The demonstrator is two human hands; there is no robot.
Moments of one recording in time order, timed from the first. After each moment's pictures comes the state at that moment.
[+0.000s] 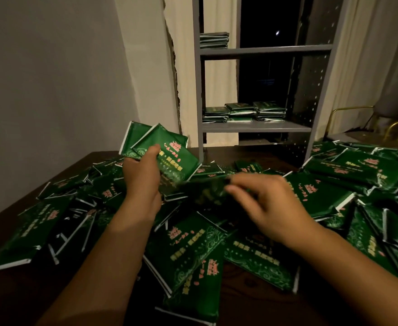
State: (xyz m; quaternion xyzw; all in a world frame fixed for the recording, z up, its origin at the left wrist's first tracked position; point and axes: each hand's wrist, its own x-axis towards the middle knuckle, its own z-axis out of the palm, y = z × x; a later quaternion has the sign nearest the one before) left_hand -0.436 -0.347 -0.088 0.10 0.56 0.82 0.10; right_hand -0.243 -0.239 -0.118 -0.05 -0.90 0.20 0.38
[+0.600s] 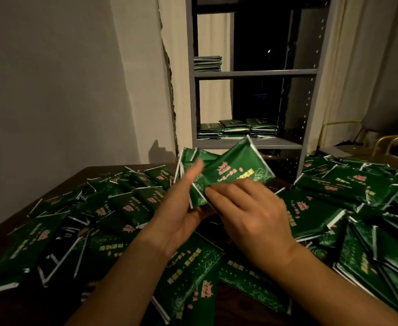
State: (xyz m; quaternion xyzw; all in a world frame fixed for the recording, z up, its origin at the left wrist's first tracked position) left_hand -0.381 -0.336 -0.090 0.26 0.47 0.74 0.40; right_hand -0.261 -0.245 -0.122 -0.01 -0.83 -0.18 0.52
